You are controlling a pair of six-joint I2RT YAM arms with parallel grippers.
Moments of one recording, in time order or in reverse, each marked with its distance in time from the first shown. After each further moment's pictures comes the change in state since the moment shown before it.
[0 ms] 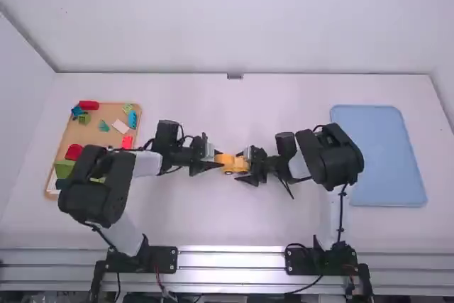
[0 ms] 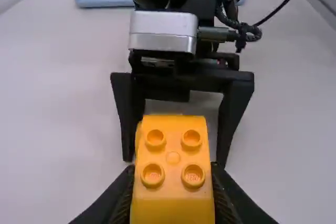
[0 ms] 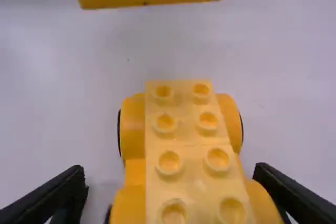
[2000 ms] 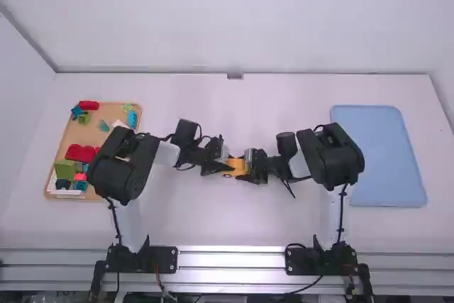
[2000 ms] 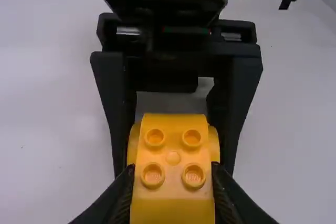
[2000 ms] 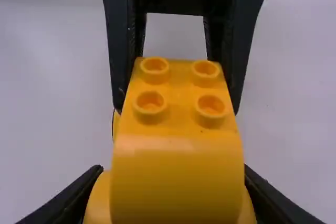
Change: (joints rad) left arm -0.104 0.221 0.154 -0.071 -0.043 0.039; right arm -0.002 0.000 0.009 -0.058 -0.036 -0.054
